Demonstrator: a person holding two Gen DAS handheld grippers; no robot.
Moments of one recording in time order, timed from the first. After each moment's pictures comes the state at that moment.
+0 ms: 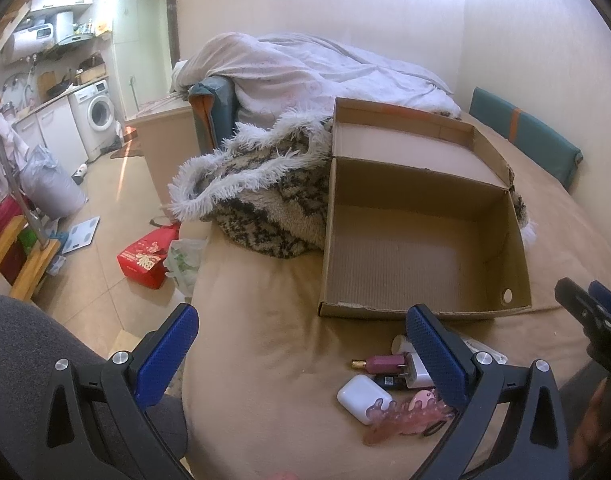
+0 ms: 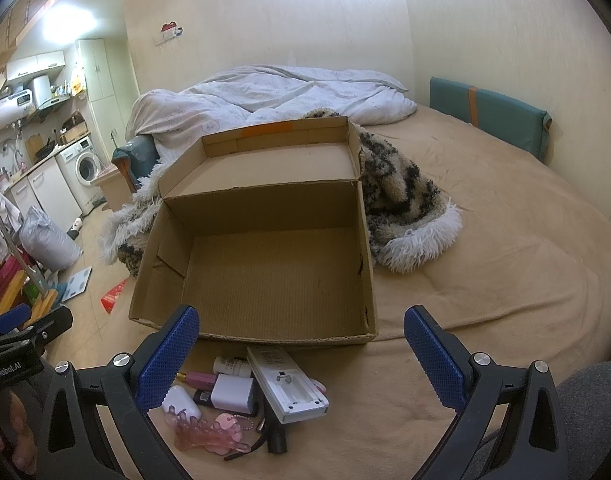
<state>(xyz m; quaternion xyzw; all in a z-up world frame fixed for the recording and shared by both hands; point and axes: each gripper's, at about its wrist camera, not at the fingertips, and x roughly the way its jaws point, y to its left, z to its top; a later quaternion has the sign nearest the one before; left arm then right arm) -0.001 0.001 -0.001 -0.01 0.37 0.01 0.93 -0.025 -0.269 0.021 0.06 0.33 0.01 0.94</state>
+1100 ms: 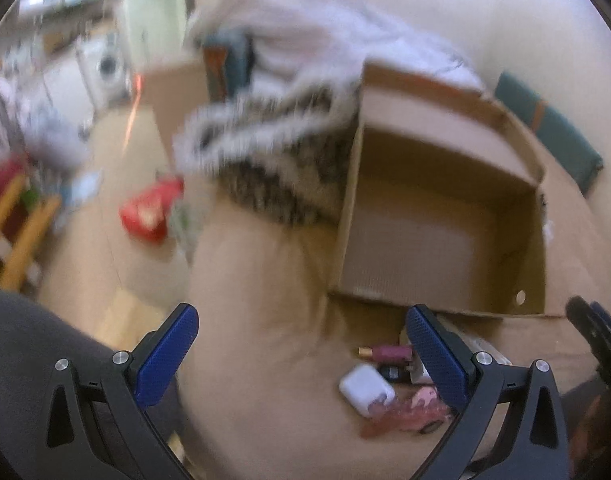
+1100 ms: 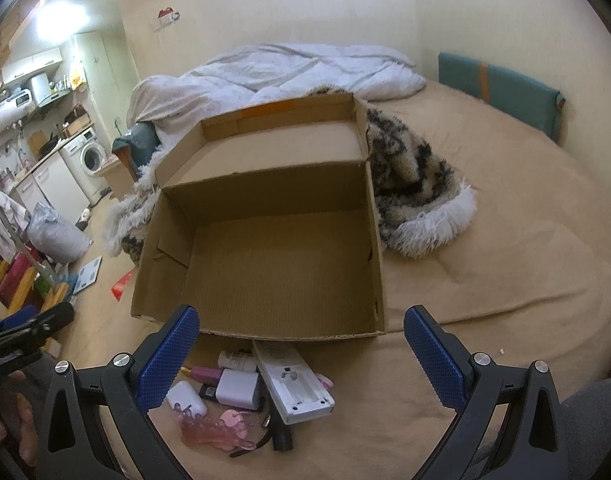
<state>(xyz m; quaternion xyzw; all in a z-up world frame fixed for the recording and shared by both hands) 0.038 0.014 -0.025 -0.07 0.47 0.04 0.88 -0.001 -0.275 0.010 0.08 0.39 0.04 0.92</state>
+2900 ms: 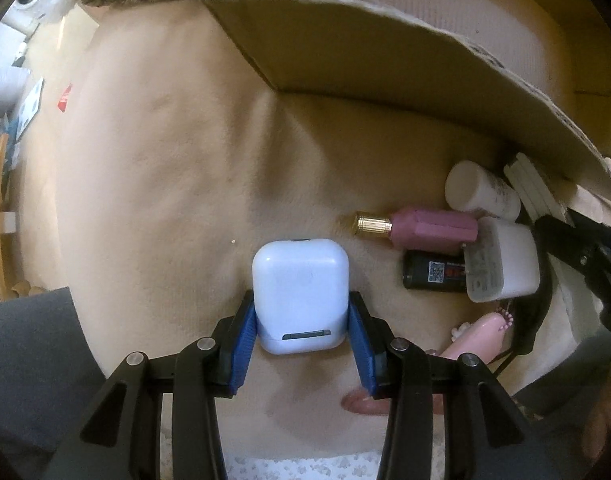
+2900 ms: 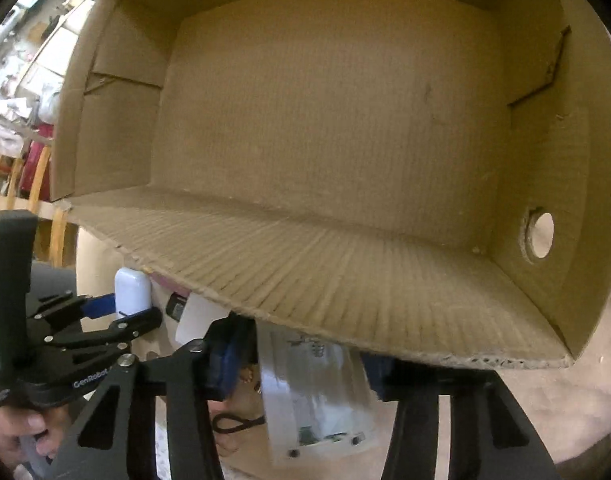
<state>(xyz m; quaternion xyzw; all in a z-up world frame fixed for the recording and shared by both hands) 0.083 -0.058 -0.168 -0.01 0.72 -0.01 0.69 0.109 -0.222 -0.124 0.03 0.66 0.16 0.73</state>
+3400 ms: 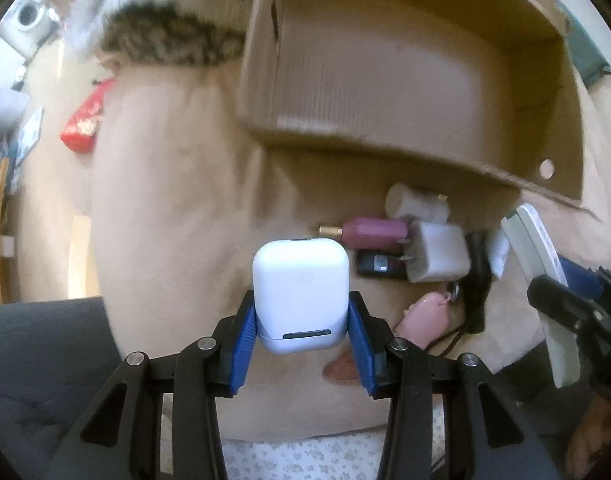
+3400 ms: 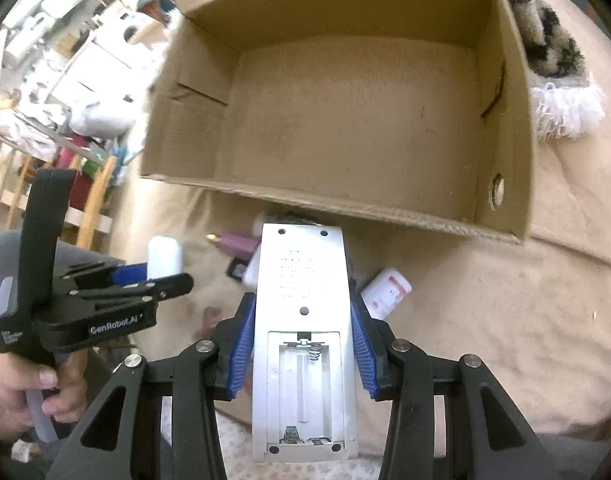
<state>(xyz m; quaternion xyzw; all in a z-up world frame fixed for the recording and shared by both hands) 0.052 -0.043 -0.109 -0.01 0.66 -0.04 0.75 0.056 -0.226 -0.070 0.07 0.60 0.19 0.77</state>
